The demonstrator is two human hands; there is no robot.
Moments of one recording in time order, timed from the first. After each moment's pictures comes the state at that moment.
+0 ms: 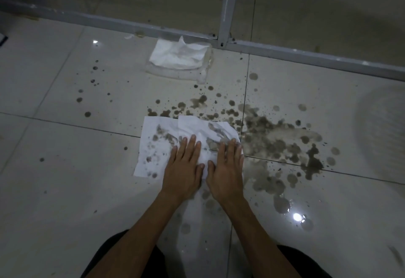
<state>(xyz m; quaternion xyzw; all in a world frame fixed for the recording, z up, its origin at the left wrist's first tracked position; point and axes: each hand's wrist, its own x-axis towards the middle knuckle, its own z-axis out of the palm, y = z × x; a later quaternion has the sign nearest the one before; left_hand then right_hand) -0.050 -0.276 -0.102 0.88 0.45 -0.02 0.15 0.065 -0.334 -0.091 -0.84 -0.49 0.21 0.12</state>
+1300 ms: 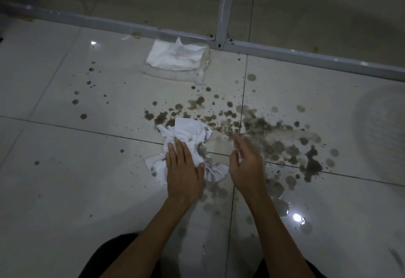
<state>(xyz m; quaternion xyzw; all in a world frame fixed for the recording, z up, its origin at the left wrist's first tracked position) -0.027 -0.290 -0.097 0.78 0.58 0.03 0.22 0.114 -0.335 -0.059 -0.78 -0.44 0.20 0.40</state>
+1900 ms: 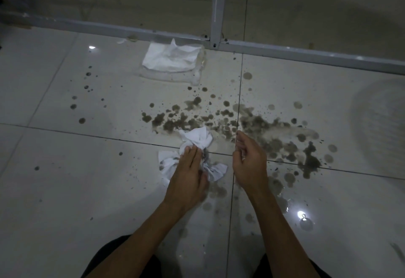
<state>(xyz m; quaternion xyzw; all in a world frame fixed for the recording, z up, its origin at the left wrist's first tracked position) -0.035 -0.296 -0.086 0.86 0.43 0.08 0.28 0.127 -0.336 -0.062 -0.78 -0.42 0.18 0.42</state>
